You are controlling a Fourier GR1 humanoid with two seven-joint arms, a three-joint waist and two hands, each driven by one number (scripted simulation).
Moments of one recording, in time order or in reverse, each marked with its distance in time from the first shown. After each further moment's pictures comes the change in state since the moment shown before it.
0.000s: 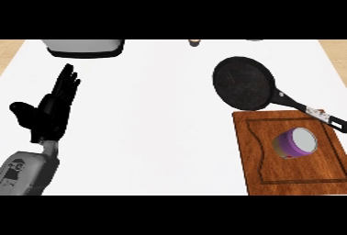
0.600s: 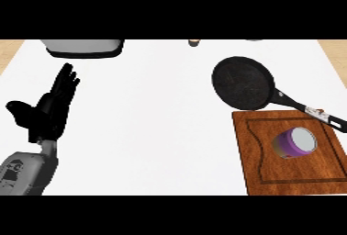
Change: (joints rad) left arm 0.006 -0.027 0.043 -0.020 -0.039 -0.037 0.032; right arm -0.128 0.133 0.127 -0.179 -0.099 0.057 0.284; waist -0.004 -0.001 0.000
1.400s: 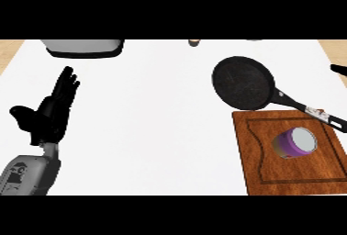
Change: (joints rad) left arm 0.022 -0.057 0.053 0.007 -0.069 -0.041 -0.021; right arm 0.014 0.163 0.064 -0.012 0.257 0.009 0.132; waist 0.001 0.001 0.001
